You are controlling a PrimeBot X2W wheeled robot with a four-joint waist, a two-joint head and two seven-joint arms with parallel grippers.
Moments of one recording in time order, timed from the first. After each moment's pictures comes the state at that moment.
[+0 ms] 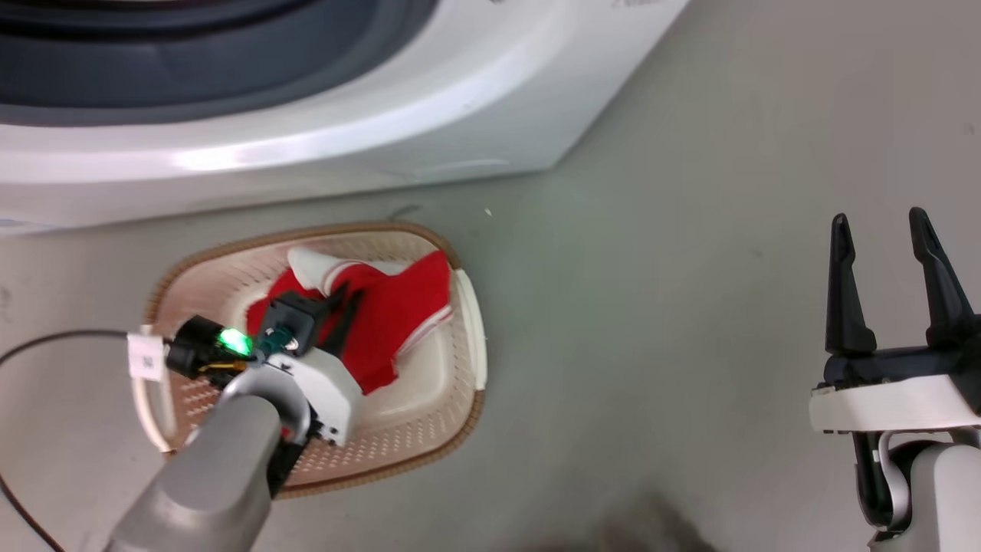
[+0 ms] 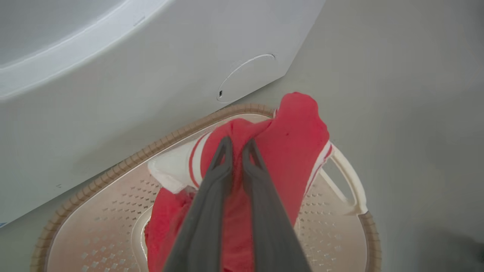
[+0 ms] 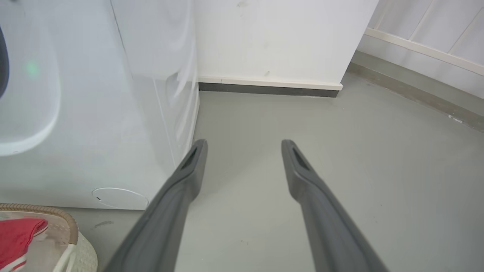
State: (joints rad) left arm -0.59 0.36 -0.64 0.71 -0.39 -0.06 -0.26; right arm -0.19 -0.05 -0.11 0.00 0.01 0.13 -0.26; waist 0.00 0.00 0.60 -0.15
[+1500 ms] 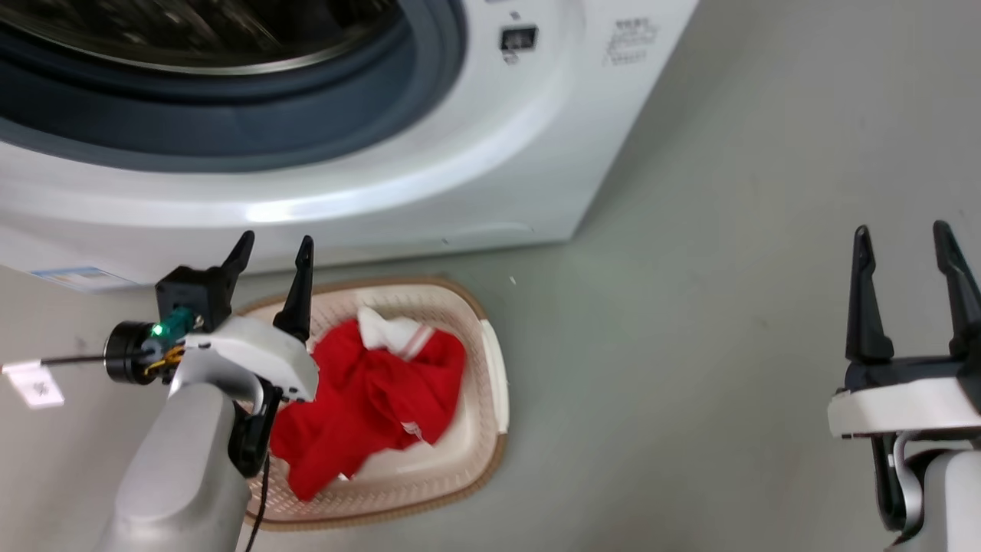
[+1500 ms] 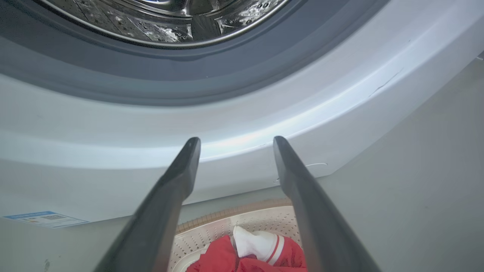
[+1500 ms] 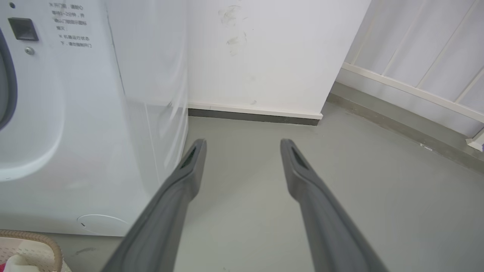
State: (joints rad) left arm -0.53 0.28 -0.24 0.63 -0.36 -0.07 -0.26; right arm -0.19 -0.05 -0.17 0.04 -0.07 0.13 -0.26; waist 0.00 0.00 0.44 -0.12
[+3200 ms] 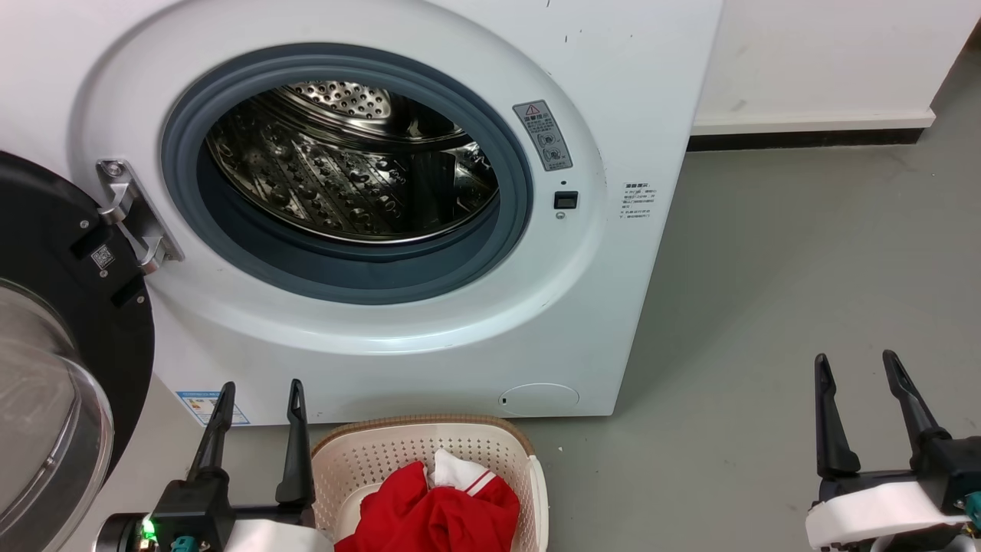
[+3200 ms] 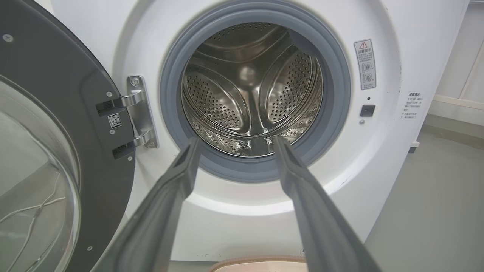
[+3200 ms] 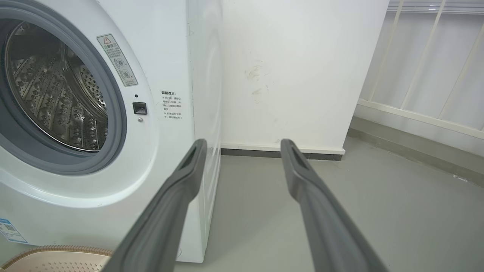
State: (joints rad) left arm 0.09 0.06 0.02 -0.02 -0.06 -0.01 -0.26; right arm 0.03 -0.05 -0.13 0.07 -0.02 0.13 -0.26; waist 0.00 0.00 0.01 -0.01
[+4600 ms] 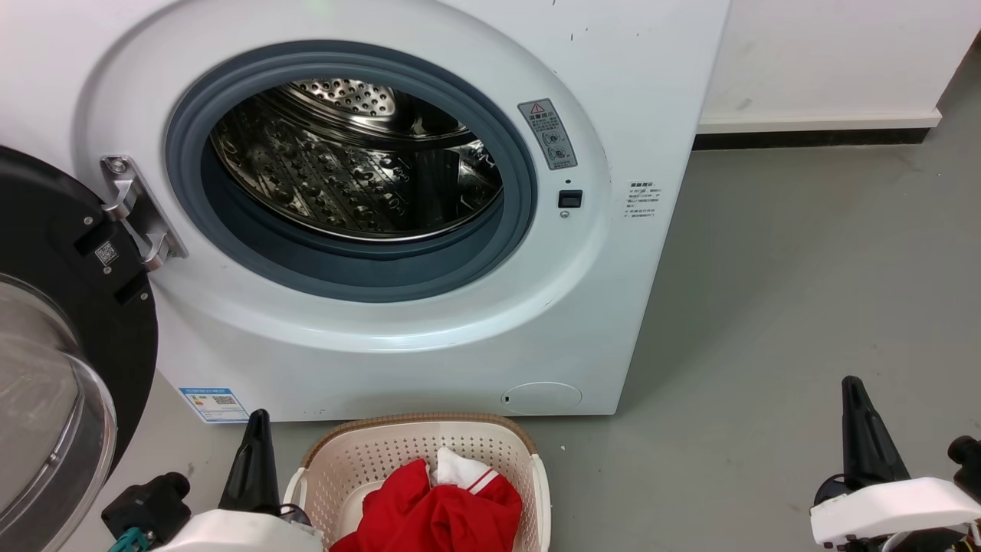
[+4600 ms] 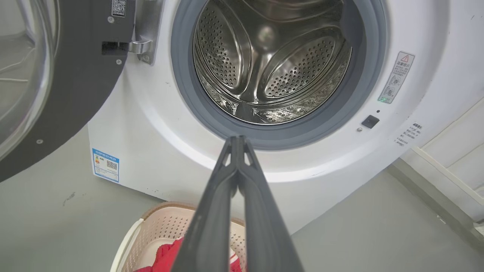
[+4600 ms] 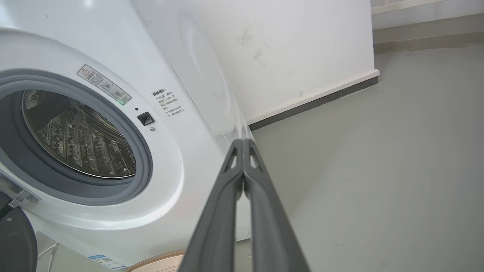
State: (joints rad) left arm 0.07 0.05 0.04 0.09 -0.49 -0.05 -0.15; right arm 0.02 -0.05 -0.13 0.15 0.42 0.13 -0.16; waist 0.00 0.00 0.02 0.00
